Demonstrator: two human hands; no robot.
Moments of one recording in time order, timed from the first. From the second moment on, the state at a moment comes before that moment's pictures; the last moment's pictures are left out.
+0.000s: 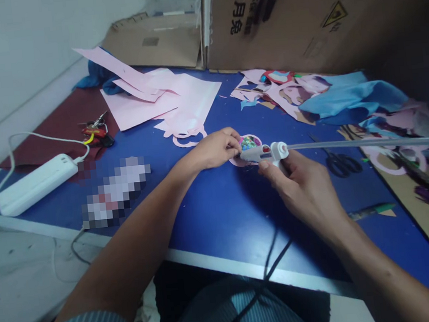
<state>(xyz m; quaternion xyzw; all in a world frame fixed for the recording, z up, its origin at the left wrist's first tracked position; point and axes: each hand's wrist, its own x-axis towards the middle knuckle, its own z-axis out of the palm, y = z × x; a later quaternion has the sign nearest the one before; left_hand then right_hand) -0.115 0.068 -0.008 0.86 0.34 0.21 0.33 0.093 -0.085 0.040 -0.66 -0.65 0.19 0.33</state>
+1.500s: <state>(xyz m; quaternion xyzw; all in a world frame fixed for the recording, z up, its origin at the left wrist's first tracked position) -0.118 0.066 -0.006 0.85 0.35 0.21 0.34 0.101 -0.094 0.039 -0.67 -0.64 0.19 0.32</state>
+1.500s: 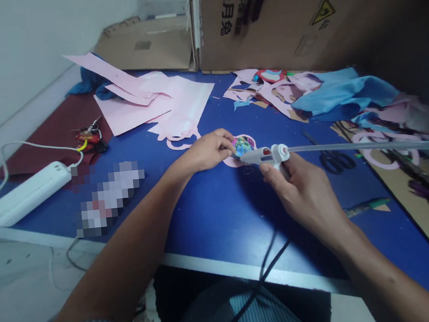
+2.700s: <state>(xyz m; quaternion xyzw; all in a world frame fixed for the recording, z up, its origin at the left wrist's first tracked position) -0.123 0.065 0.004 0.87 0.35 0.17 0.31 0.134 -0.110 0.044 -0.70 -0.51 0.23 0.45</state>
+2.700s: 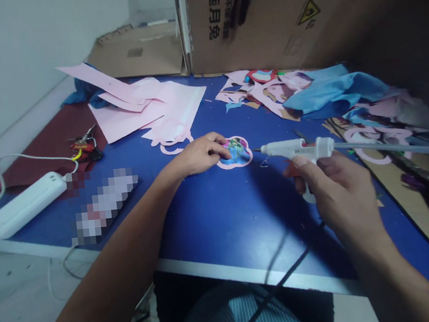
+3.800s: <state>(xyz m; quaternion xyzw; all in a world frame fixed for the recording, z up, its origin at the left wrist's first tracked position) -0.139 0.012 0.017 0.95 0.30 -0.03 0.09 0.140 -0.107 0.048 -0.69 -0.47 0.25 0.48</state>
